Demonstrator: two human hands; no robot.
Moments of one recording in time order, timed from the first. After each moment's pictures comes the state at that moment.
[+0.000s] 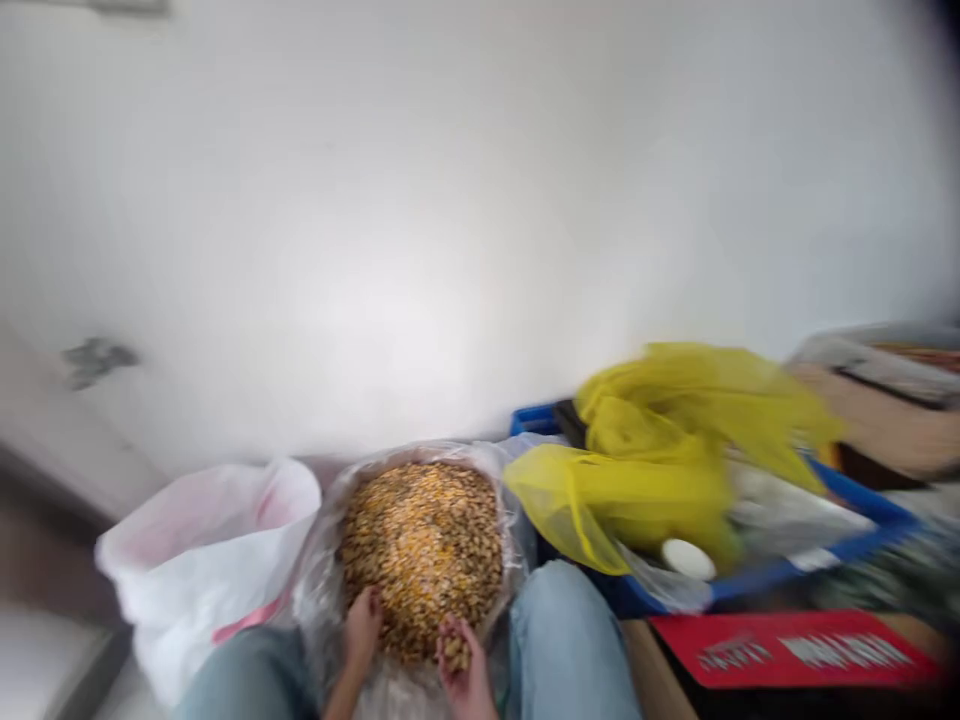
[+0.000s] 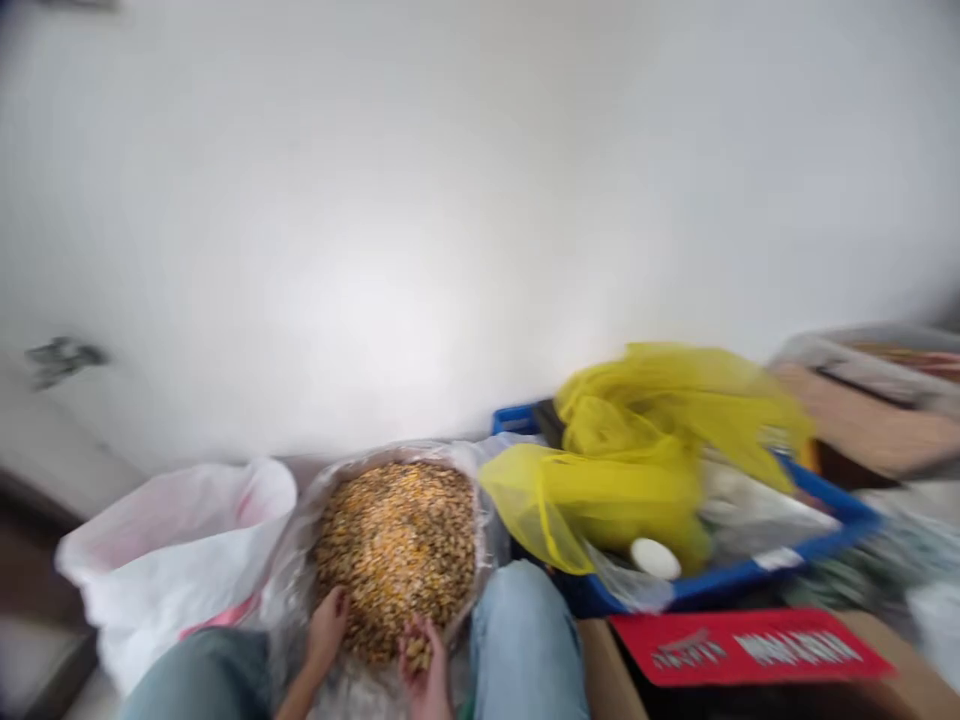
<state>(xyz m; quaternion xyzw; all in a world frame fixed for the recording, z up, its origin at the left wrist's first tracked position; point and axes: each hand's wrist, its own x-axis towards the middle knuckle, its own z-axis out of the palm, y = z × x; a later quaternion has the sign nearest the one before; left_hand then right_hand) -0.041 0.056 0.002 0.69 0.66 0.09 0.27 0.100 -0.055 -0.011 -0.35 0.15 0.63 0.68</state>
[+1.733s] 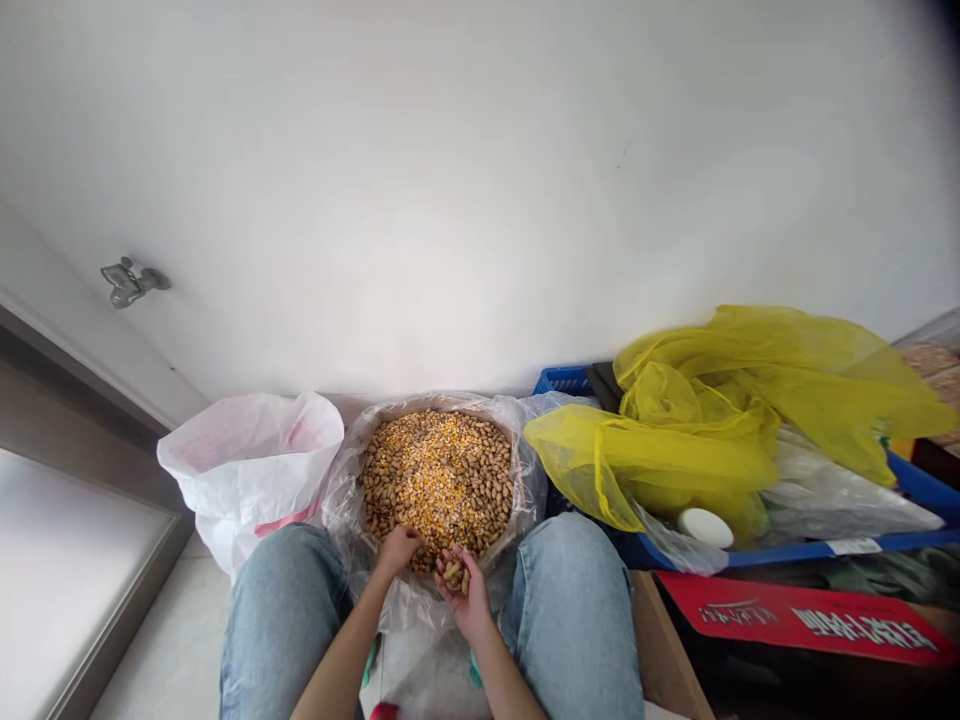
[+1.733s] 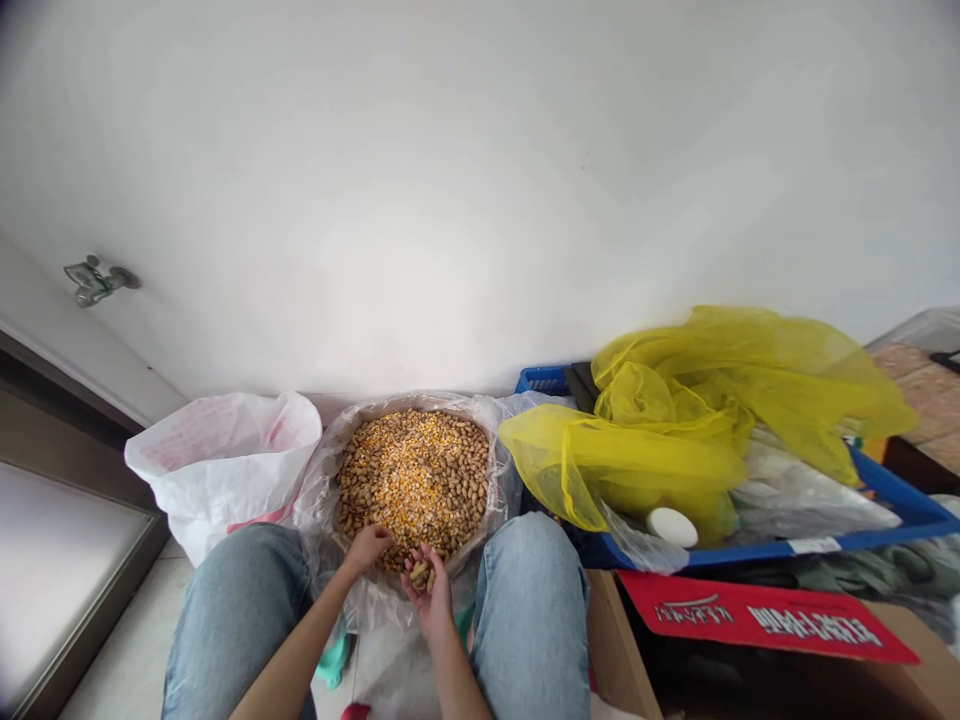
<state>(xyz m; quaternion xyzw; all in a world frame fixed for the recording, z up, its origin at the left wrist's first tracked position) -0.010 0.037 0.013 0.67 0.63 -0.05 0.38 0.103 -0.063 -0.007 -0.39 0.14 0.65 0.63</state>
